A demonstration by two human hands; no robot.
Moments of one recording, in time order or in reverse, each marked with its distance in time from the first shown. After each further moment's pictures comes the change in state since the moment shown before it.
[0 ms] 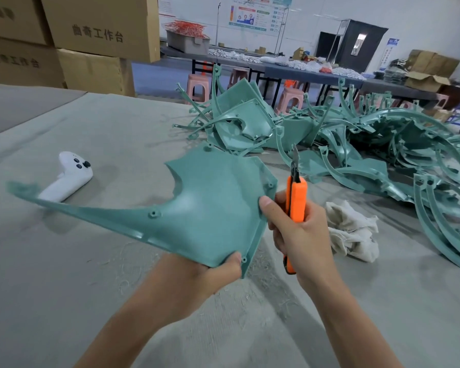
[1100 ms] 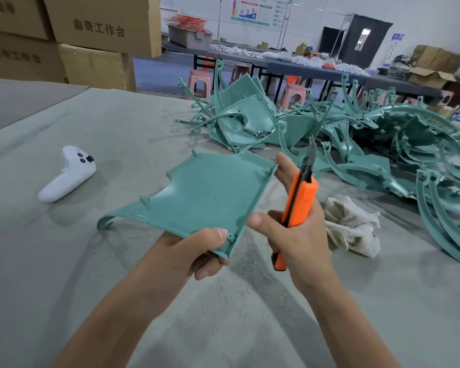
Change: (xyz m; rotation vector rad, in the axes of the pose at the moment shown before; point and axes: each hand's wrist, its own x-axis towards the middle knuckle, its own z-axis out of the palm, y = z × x) left_hand 0.004 -0.006 -0.012 -0.820 -0.118 -0.047; right_hand -0.015 -0.014 0.010 0.024 -0.107 -0.122
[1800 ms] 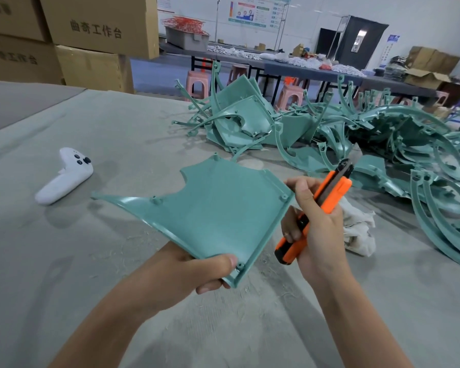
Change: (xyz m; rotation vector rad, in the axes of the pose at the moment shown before) left_hand -0.007 0.001 -0.002 0.316 -0.142 -0.143; right_hand 0.011 0.013 -0.022 0.375 0.237 0.142
